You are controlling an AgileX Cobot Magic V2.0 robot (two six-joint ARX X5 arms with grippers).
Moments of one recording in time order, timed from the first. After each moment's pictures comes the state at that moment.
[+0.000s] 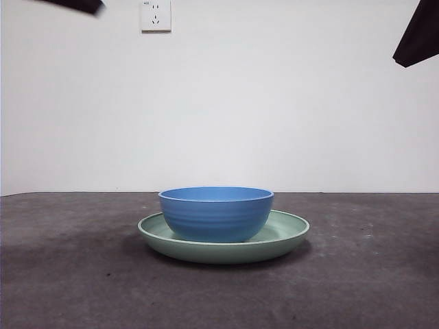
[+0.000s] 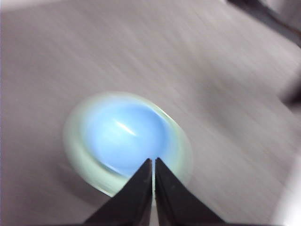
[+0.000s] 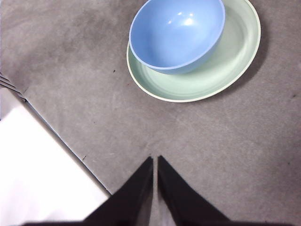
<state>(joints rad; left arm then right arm) -0.46 0.79 0.85 -0.47 0.33 0.01 0.44 0.81 0.83 -0.84 -0.44 0.10</state>
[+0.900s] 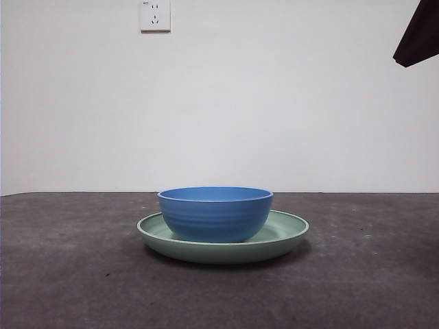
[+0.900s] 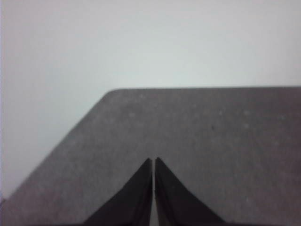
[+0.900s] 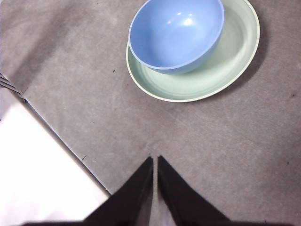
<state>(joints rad) 0.12 0.05 0.16 -0.15 -0.01 0.06 0.44 0.81 0.83 -0.84 -0.44 0.10</state>
